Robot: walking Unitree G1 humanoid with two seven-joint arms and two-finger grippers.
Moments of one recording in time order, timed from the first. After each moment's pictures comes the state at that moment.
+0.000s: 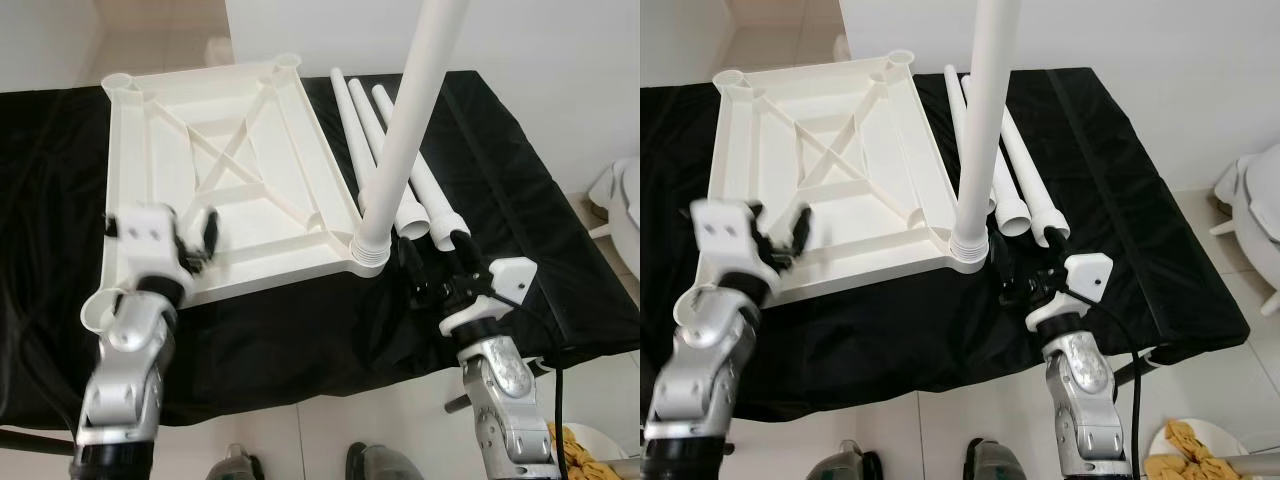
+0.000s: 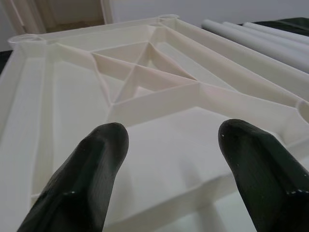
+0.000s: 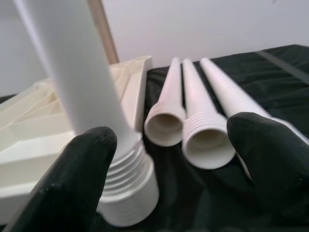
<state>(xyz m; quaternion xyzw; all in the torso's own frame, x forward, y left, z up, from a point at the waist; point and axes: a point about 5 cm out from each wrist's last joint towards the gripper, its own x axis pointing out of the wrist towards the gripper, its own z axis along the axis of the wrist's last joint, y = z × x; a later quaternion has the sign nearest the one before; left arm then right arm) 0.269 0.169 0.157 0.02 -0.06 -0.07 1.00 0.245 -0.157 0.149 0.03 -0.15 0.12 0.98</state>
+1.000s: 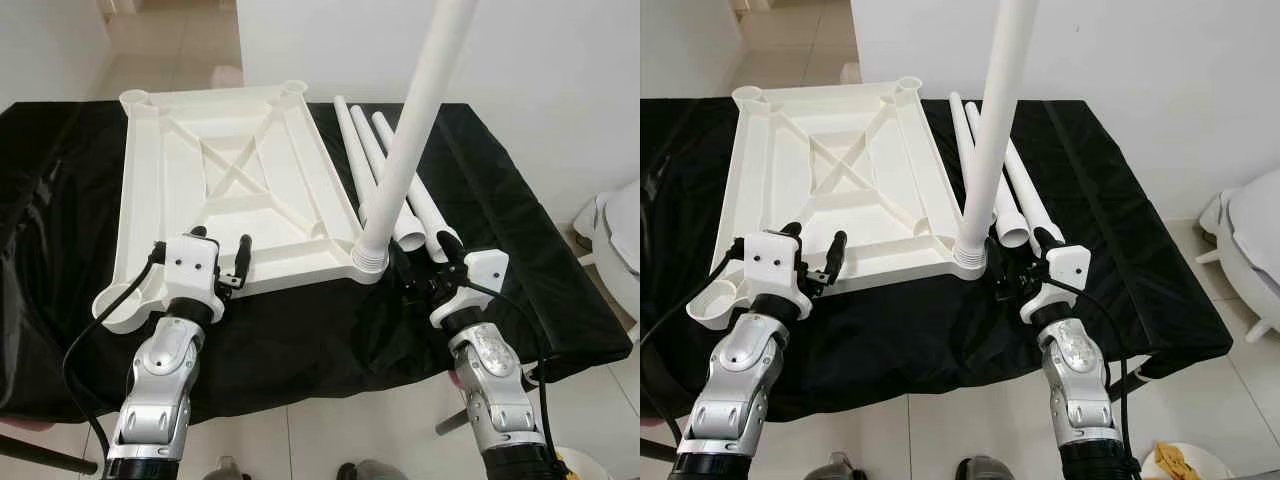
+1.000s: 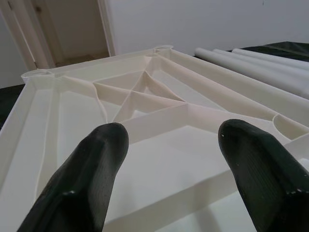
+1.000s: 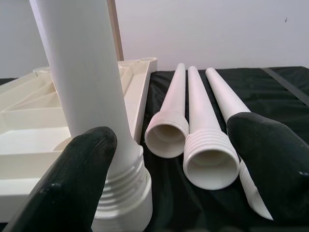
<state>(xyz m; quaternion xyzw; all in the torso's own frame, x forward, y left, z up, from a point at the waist) 0.269 0.156 0.147 0.05 -0.09 -0.07 0.99 0.276 -0.161 0.136 0.00 -0.13 0.13 0.98</state>
